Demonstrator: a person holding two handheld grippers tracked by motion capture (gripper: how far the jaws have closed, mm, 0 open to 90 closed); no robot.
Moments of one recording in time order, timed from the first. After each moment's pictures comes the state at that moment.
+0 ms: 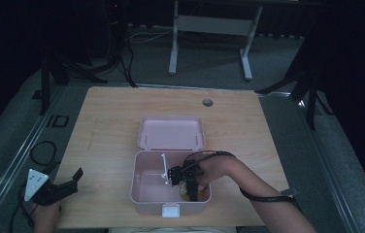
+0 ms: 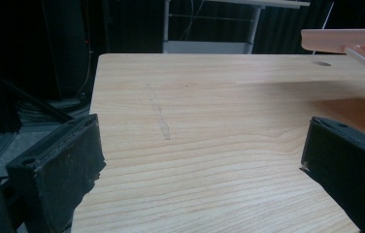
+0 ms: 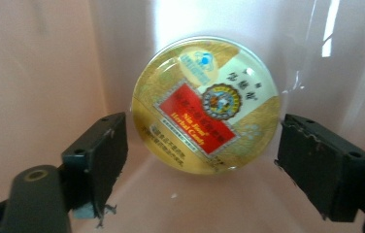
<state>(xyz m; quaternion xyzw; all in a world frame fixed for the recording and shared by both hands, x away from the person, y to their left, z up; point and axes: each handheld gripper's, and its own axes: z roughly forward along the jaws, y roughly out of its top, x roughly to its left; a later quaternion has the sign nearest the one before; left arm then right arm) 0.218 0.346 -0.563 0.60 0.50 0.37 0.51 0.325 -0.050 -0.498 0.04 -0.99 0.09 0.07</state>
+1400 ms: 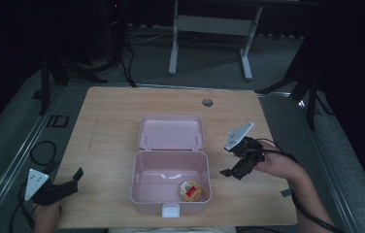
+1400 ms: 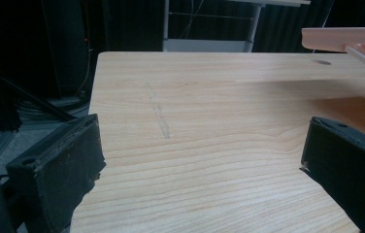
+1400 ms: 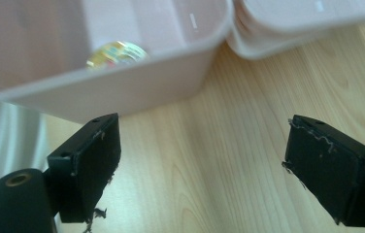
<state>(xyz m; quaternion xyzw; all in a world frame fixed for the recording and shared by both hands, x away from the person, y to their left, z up) 0.218 0.345 -0.563 0.60 0.51 0.37 0.50 0.342 -0.219 -0.411 -0.11 -0.96 -0.24 -0.05</state>
